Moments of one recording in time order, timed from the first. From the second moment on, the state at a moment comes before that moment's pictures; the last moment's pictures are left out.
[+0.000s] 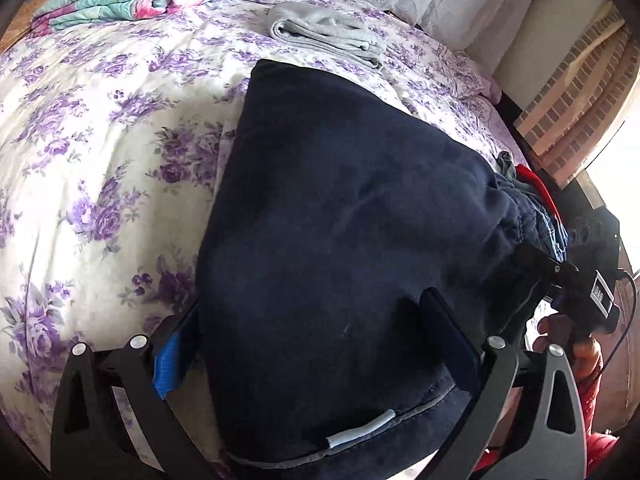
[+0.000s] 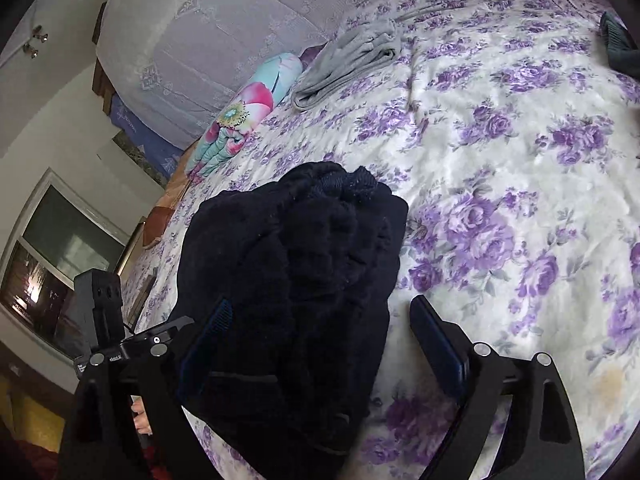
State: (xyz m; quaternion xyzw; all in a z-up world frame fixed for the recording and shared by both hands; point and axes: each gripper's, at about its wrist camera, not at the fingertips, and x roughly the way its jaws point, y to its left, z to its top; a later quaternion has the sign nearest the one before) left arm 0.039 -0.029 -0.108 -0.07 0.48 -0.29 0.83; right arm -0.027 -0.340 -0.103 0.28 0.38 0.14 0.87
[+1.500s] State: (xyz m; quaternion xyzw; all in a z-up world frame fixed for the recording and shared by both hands) left arm 0.475 -0.207 -0.057 -0.05 0.31 -0.11 0.94; right arm 0.422 -0.439 -0.051 0.19 0.25 -0.03 0.95
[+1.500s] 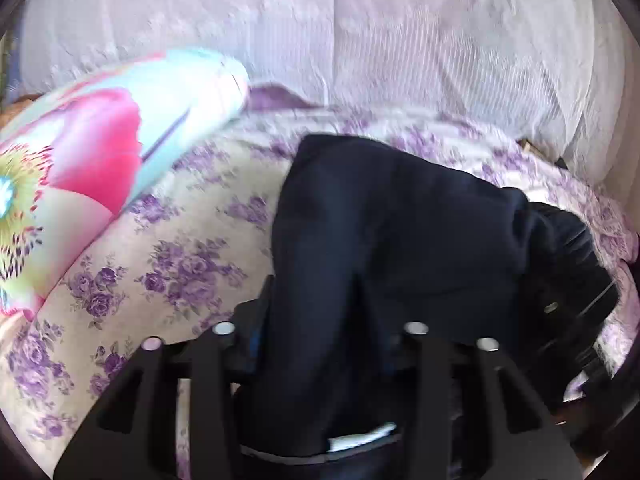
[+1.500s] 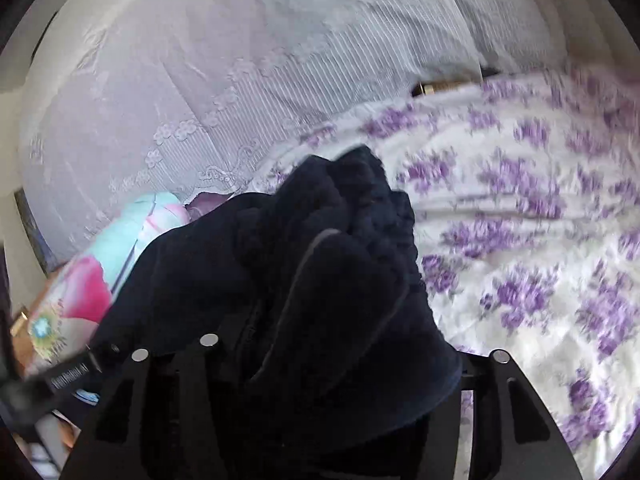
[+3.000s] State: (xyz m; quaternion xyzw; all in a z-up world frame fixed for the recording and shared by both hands) left arm 0.210 -0.148 -0.006 0.06 0.21 -0.10 0.97; right arm 0.173 -0.341 0.032 0.11 0.11 -0.11 0.98
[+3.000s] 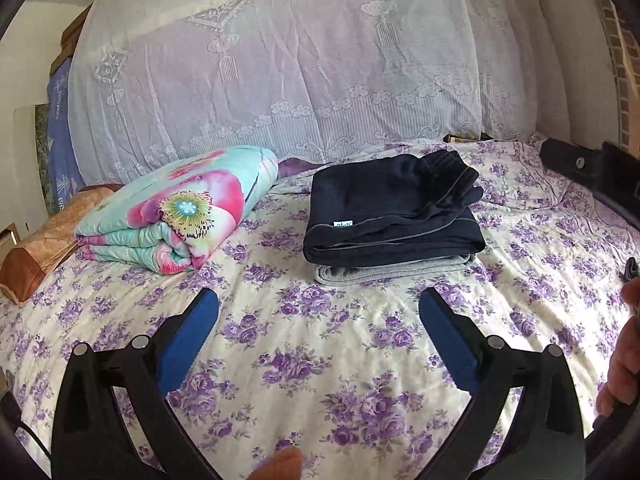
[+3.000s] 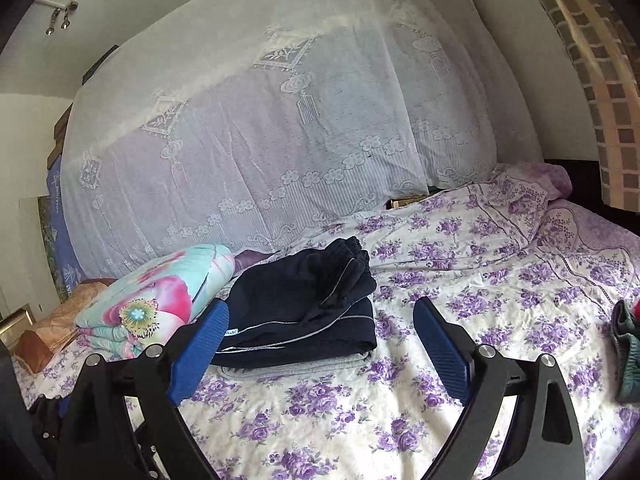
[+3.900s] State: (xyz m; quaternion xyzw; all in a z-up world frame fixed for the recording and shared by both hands) left arm 0.214 -0.137 -0.004 0.04 0.23 -0.11 0.97; right arm 0.185 -0.322 0.024 0.10 0.14 -0.08 0.98
